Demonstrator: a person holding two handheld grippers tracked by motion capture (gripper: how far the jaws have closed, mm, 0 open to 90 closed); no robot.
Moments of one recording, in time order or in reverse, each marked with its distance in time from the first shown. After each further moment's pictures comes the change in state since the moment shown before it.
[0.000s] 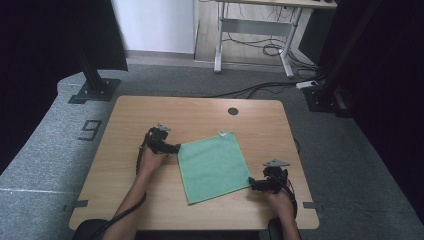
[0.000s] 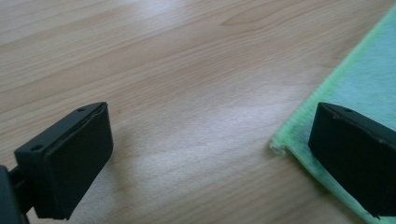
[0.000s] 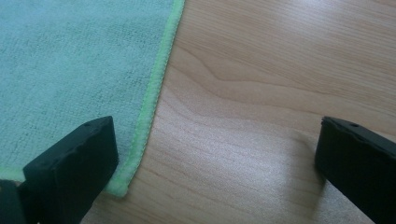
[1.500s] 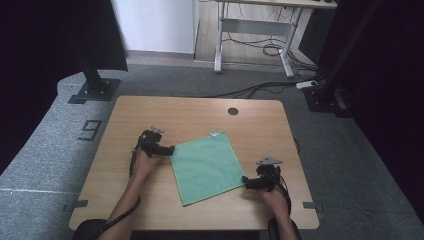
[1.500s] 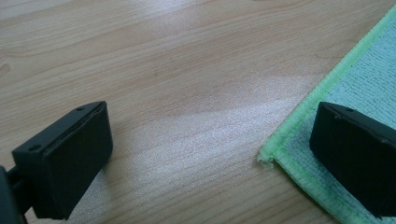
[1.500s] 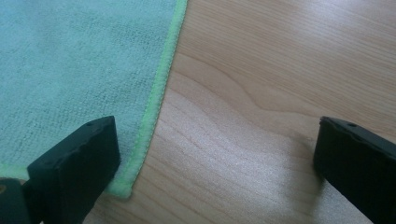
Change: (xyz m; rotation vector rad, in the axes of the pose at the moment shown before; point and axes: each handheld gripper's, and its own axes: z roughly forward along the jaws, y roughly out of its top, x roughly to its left) left arm 0.012 -0.016 -0.013 -0.001 0.020 -0.034; right arm 0.014 0.011 0.011 -0.005 0.047 -0.050
